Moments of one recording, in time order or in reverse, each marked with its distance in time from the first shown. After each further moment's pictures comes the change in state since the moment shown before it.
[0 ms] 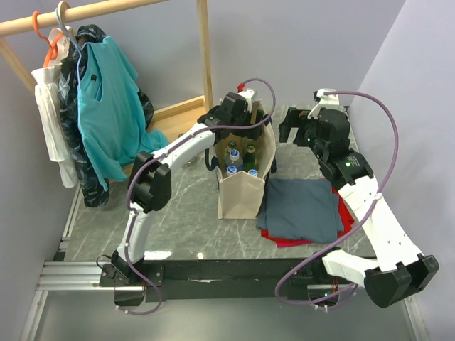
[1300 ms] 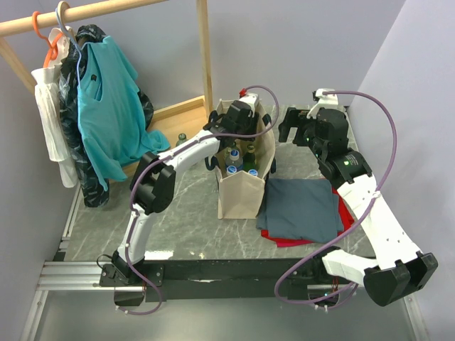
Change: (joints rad) left arm -0.041 0.000 -0.097 0.144 -0.156 -0.008; right arm 0.000 0.013 0.000 0.001 0.008 -0.001
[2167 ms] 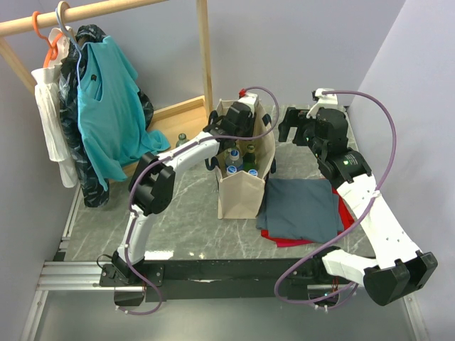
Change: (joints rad) left arm -0.008 -0.021 -0.045 0.064 -0.052 0.023; right arm 0.000 0.004 0.000 0.006 0.000 -0.004
